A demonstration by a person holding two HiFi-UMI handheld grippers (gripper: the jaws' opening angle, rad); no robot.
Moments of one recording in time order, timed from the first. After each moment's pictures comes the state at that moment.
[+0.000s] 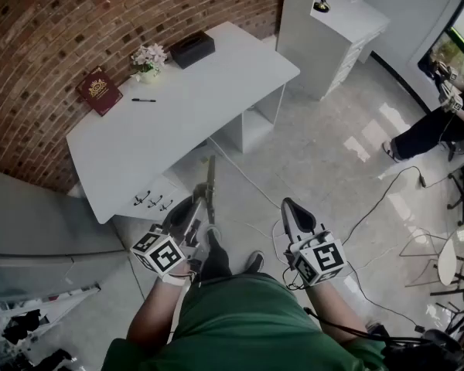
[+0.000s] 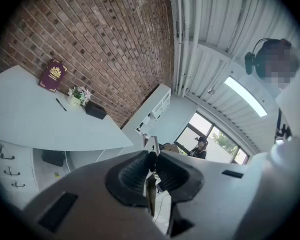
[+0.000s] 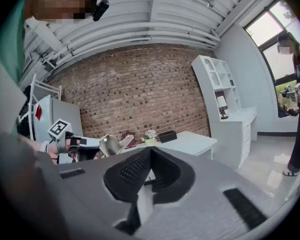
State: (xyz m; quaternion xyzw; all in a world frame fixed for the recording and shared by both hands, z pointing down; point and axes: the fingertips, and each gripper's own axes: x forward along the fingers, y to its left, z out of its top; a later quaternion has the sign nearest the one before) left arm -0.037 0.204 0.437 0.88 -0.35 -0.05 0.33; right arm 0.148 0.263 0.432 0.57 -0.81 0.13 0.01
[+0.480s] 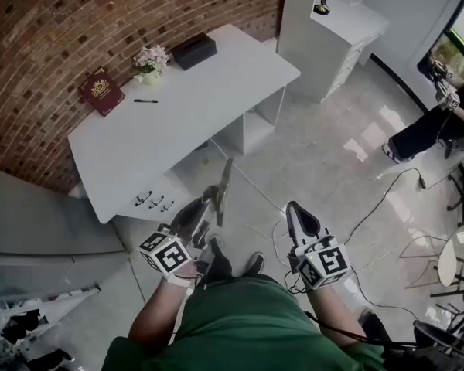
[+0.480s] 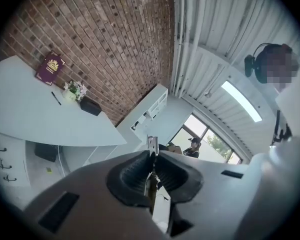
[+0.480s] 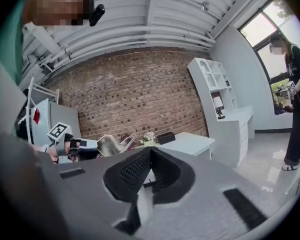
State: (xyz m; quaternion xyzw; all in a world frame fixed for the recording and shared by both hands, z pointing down) left arm -0.018 0.223 0.433 0.88 -0.32 -0.08 0.34; right arm 0.157 0.284 0.428 0.58 -0.80 0.14 0.00
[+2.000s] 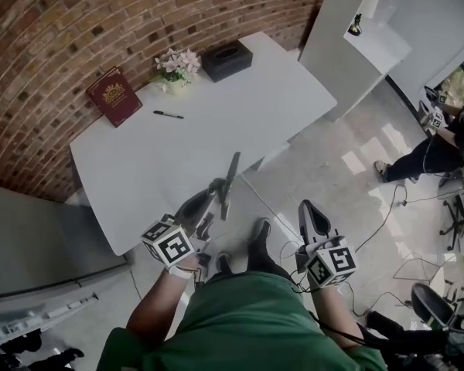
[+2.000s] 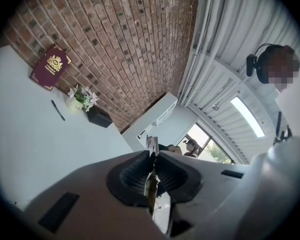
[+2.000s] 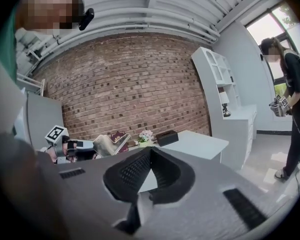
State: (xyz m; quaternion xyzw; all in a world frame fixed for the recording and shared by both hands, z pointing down) left arm -0.126 0.025 0.461 0.87 -0.31 -0.11 0.37; right arm 0.070 0.090 0.445 0.60 -0.78 0.16 0.02
